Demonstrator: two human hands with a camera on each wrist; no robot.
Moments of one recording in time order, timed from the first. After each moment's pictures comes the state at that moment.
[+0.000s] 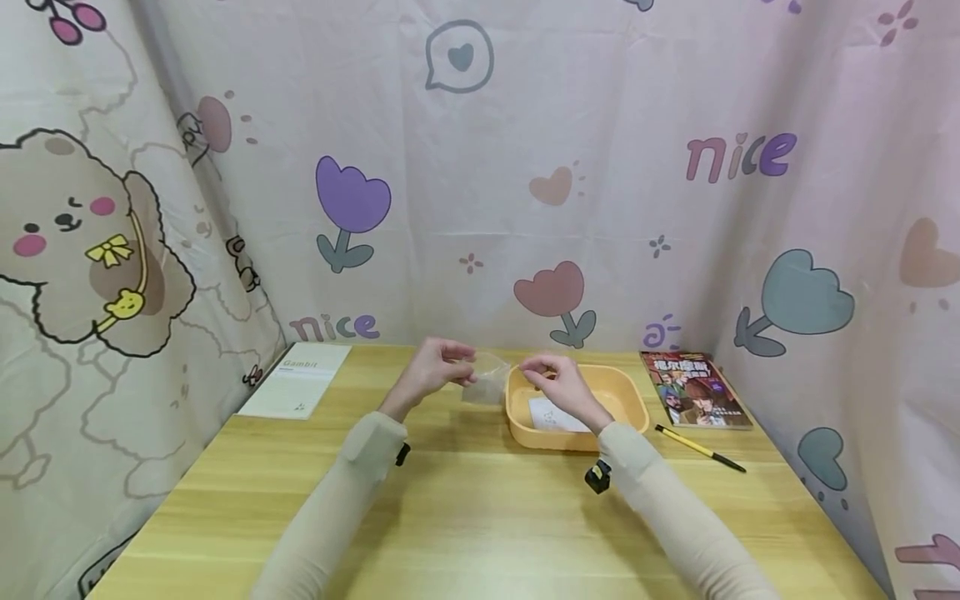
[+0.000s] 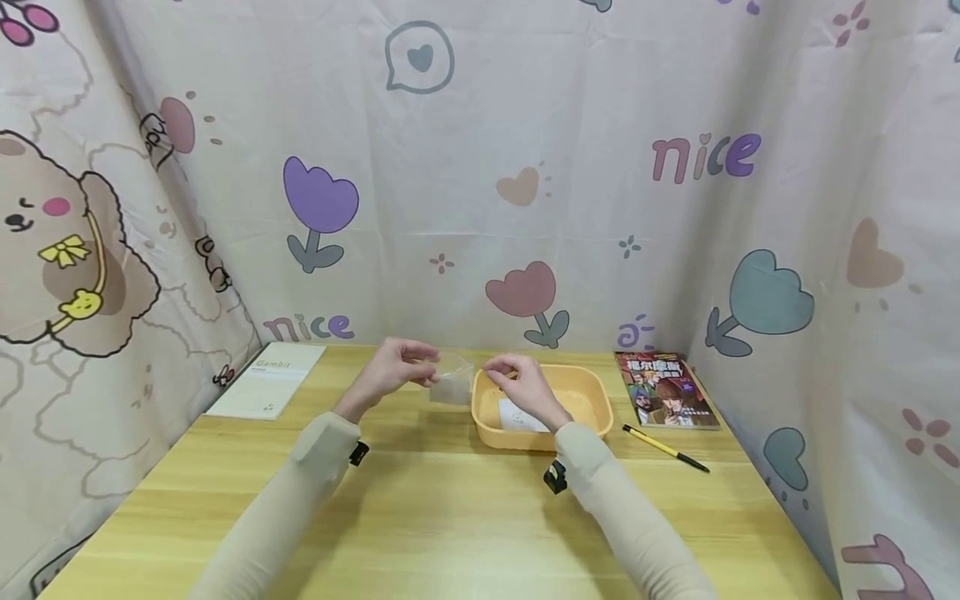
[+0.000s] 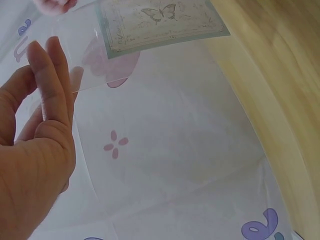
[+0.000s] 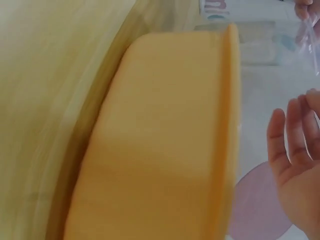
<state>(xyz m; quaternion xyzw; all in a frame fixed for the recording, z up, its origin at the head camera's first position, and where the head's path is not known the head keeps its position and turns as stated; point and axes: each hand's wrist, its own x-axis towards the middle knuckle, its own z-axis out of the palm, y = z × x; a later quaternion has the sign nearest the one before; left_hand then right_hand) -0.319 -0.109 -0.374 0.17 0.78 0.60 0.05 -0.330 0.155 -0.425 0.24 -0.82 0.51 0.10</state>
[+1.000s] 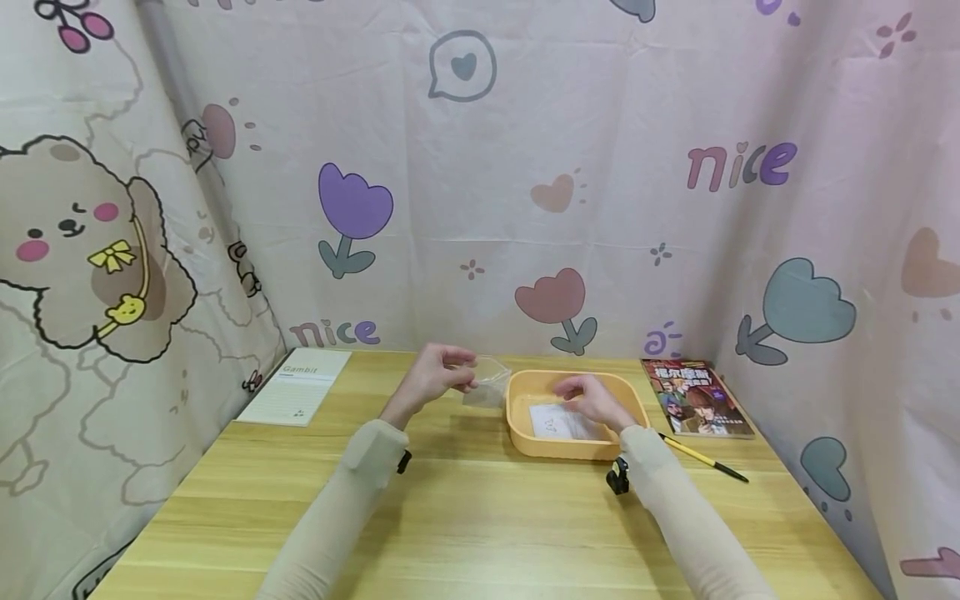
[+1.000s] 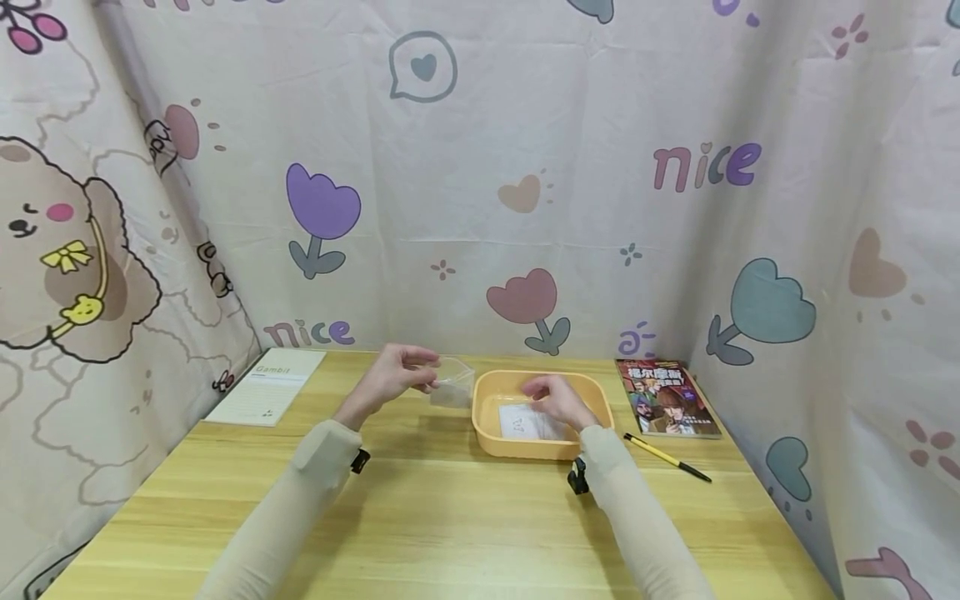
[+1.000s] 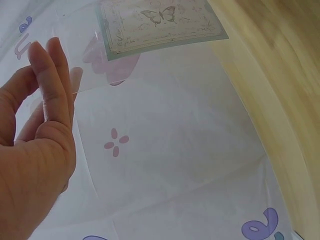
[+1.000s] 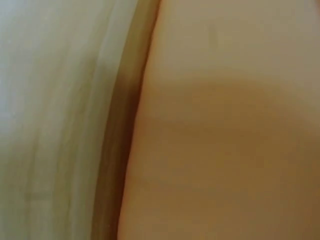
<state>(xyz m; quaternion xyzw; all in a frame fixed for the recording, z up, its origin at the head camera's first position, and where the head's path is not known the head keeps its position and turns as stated) -0.321 -0.108 -0.374 0.16 0.79 0.58 0.04 -0.359 0.218 -0.461 0.21 -0.88 0.43 -0.02</state>
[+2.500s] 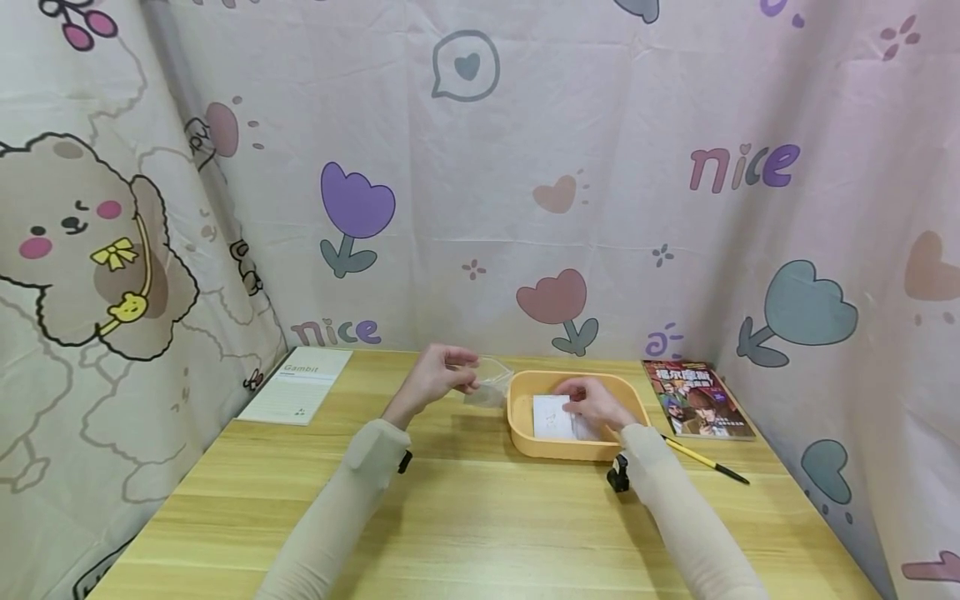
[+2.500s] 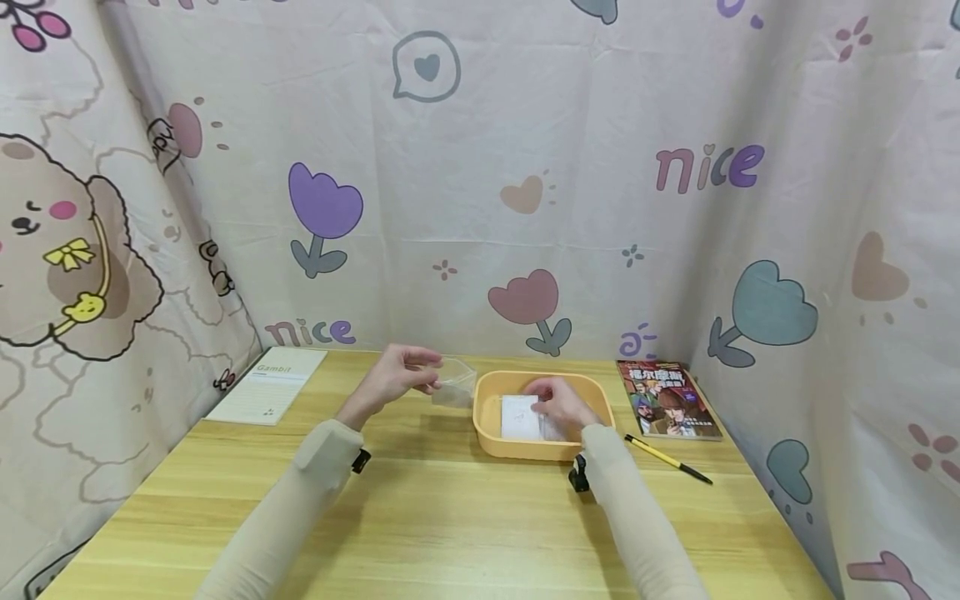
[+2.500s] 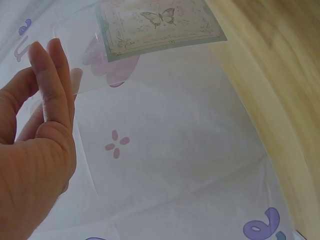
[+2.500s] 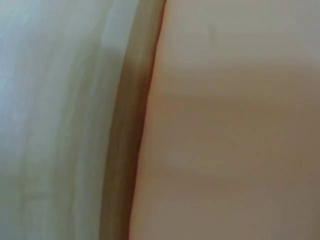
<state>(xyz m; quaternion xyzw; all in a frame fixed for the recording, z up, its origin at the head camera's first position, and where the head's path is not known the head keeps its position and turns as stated) -0.321 -0.107 -0.376 0.16 0.80 0.58 0.04 -0.365 0.221 -0.470 0.16 -0.89 0.43 -0.05</state>
